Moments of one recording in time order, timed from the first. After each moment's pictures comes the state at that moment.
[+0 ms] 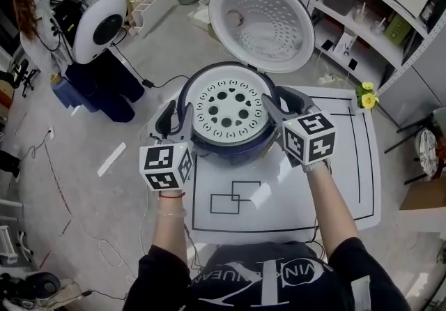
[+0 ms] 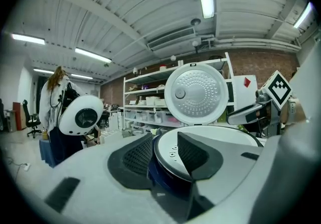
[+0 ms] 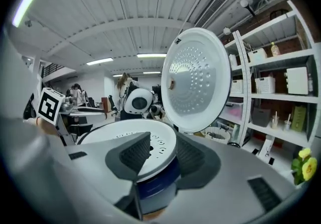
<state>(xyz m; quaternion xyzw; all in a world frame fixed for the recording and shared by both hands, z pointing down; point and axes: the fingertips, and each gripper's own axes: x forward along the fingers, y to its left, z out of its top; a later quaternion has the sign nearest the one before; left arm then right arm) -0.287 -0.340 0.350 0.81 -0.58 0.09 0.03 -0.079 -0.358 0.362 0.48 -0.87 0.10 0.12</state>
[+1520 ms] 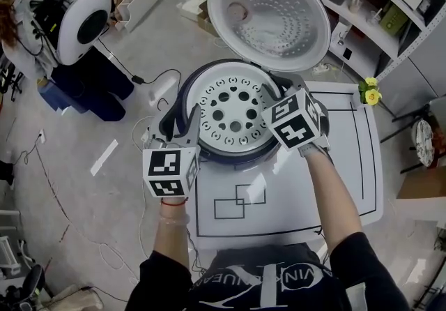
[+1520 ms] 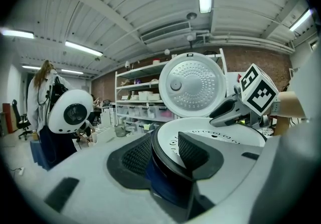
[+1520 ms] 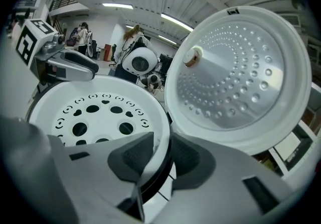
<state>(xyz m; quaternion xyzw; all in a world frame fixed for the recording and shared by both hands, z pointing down) -0.274 -0.364 0.372 0.83 -0.53 0.12 0.04 -0.092 -0.411 0.396 0.48 -0.79 -0.03 0.38</state>
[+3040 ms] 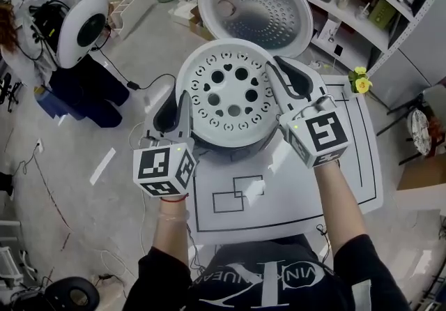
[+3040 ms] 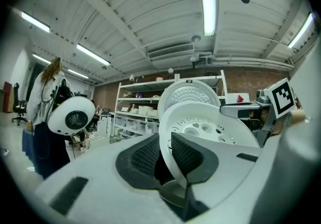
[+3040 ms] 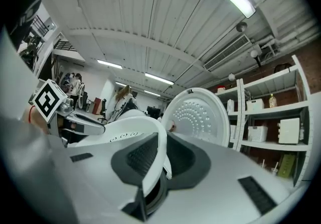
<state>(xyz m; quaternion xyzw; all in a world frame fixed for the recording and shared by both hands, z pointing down) -0.277 -0.342 0.318 0.84 -0.54 0.01 0.03 -0.098 -0.346 0.266 0.52 -0.85 -0.10 0.05</state>
